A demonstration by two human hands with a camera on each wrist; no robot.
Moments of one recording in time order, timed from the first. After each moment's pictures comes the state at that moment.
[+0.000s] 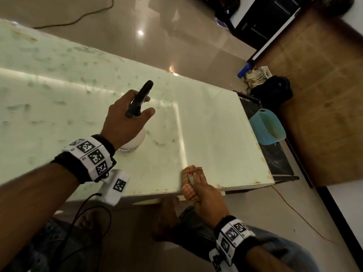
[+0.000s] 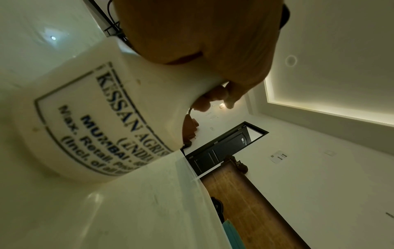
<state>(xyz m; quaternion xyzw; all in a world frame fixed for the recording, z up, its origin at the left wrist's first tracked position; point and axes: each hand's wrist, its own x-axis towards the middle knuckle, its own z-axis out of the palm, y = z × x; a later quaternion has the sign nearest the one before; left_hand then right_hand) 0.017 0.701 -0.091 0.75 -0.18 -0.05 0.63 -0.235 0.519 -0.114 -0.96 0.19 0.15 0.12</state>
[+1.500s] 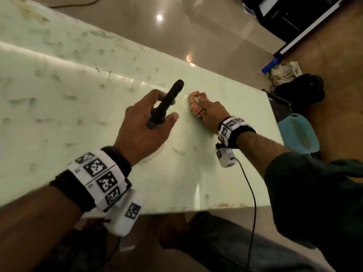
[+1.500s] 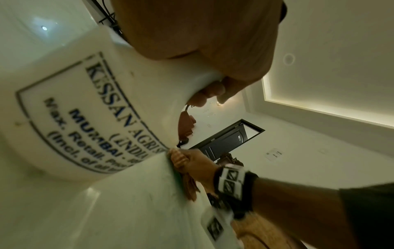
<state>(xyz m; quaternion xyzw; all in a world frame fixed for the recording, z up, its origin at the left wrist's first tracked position) 0.021 0.698 -0.098 0.75 -0.18 -0.01 0.64 0.036 0.447 -0.094 -0.96 0.15 0.14 0.16</state>
